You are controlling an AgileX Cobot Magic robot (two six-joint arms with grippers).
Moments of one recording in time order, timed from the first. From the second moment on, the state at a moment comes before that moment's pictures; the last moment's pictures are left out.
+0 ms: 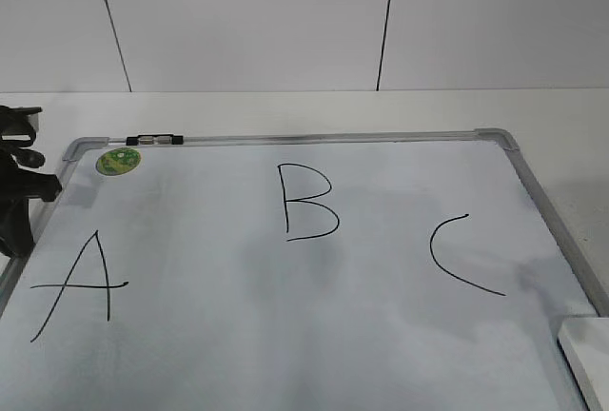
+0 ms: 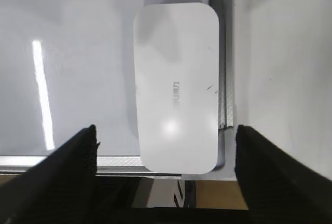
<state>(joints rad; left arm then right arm) -0.02 1.96 -1.25 -0.13 0.97 0.11 0.13 1.04 -0.71 0.09 1.12 0.13</state>
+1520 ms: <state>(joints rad) -0.02 1.96 -1.25 -0.16 0.96 0.11 0.13 1.23 -0.59 0.09 0.87 0.14</state>
